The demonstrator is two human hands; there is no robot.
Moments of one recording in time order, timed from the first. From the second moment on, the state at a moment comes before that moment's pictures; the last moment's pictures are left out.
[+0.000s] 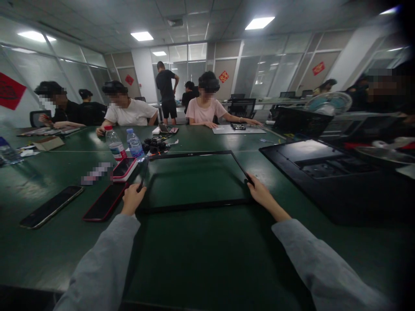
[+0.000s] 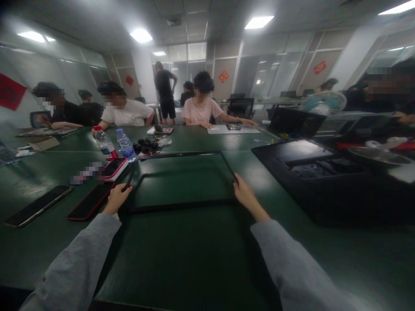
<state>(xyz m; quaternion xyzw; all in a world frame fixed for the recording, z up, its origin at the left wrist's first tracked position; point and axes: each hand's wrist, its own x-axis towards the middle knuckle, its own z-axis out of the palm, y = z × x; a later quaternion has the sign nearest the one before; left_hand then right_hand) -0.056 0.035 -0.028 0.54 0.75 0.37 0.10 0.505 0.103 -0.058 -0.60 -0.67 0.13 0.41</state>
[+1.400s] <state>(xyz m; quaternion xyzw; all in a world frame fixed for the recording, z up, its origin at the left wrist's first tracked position) -0.041 0.023 -0.016 0.61 0.77 0.19 0.00 0.503 0.097 -0.057 -0.66 -0.64 0.06 0.38</state>
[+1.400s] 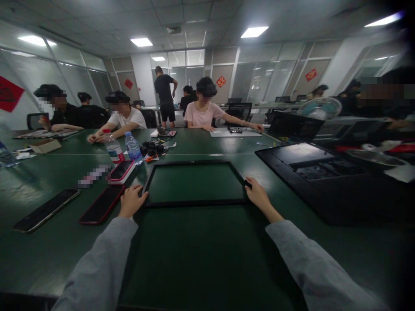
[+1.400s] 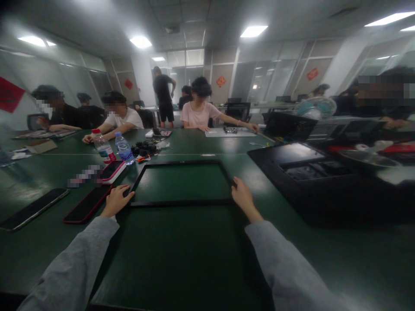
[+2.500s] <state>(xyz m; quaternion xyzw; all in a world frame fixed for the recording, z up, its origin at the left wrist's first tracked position) -0.019 0.019 0.010 0.38 0.53 0.71 0.28 0.451 0.051 0.011 -0.58 -0.57 -0.06 0.58</state>
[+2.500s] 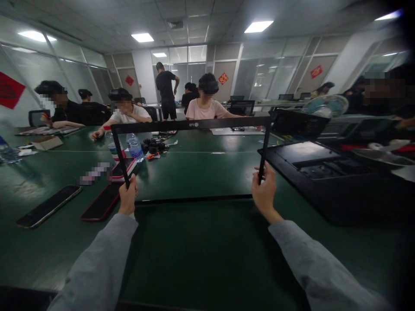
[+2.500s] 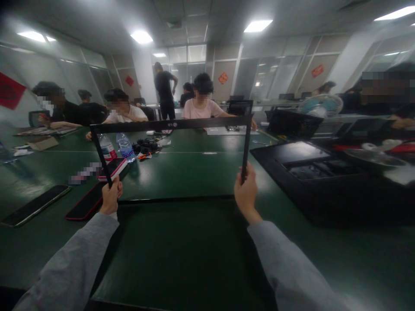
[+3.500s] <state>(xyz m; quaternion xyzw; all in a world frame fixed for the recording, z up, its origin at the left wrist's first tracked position) -0.028 0.030 -0.005 0.47 0.55 0.61 0.34 0.466 0.072 -0.015 -0.54 -0.44 0.30 0.65</state>
